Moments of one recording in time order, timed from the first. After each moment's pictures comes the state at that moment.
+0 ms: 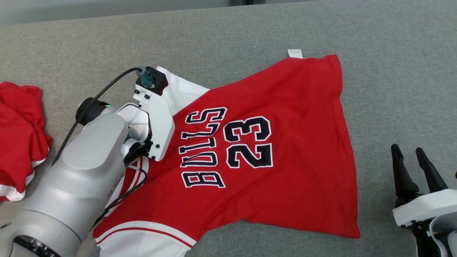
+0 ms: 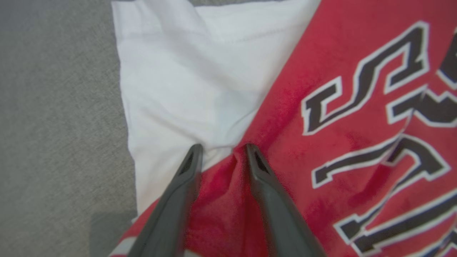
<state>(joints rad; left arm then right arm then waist) -0.97 0.25 -0.92 0.86 -0.74 -0.12 0.55 -0.12 -0.21 0.01 0.17 0.56 0.13 -0.06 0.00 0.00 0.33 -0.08</state>
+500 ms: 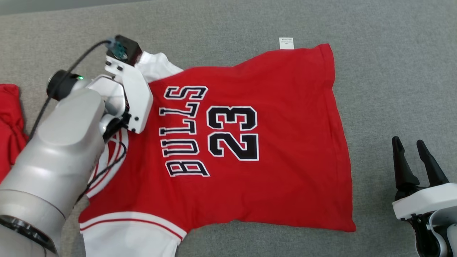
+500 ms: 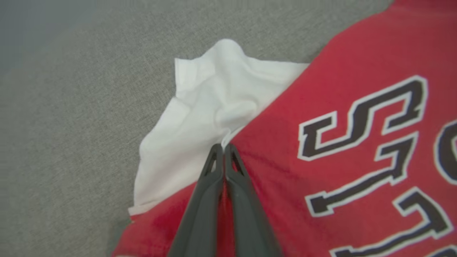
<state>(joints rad) -1.08 0.26 -0.94 0.97 -0.75 -0.13 0.41 -0.15 -0.21 0.01 0.18 0.57 0.13 -0.08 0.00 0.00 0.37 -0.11</state>
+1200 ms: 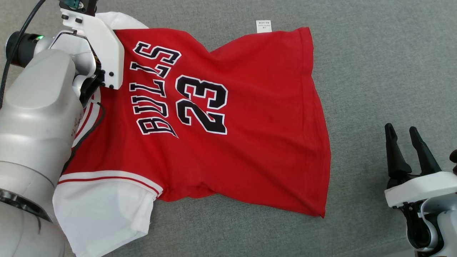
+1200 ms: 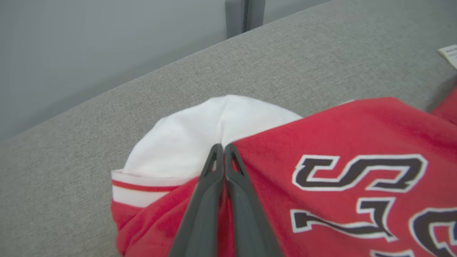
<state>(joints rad) -1.26 0.23 -0.88 1.18 -0.76 -0.11 0.24 -0.22 -0.19 0.05 0.22 0.57 0.13 -0.12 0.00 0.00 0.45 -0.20</state>
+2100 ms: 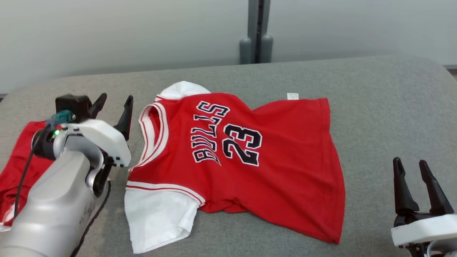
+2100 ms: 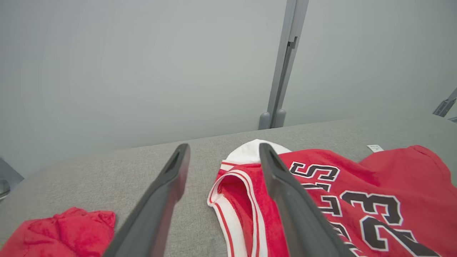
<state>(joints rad) -0.84 0.30 -0.80 0.98 -0.87 -0.07 -0.24 -0.02 -0.20 0.02 0.12 0.52 0.13 -0.20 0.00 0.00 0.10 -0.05</state>
